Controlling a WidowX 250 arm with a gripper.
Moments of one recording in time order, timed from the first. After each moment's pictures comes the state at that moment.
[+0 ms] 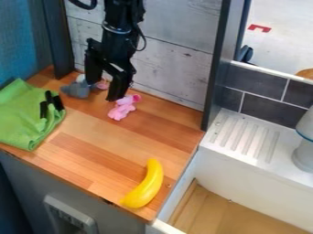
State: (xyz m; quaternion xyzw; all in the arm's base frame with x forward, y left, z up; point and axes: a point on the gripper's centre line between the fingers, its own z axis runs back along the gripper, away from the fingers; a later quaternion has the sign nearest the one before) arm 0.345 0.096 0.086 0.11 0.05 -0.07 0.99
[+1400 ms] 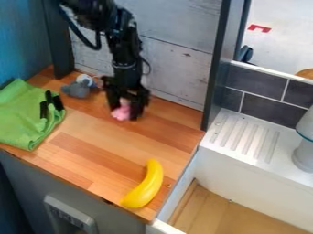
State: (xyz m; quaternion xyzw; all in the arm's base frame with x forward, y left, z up) arm 0.401 0.101 0.005 0.01 -0.04 0.03 1.00
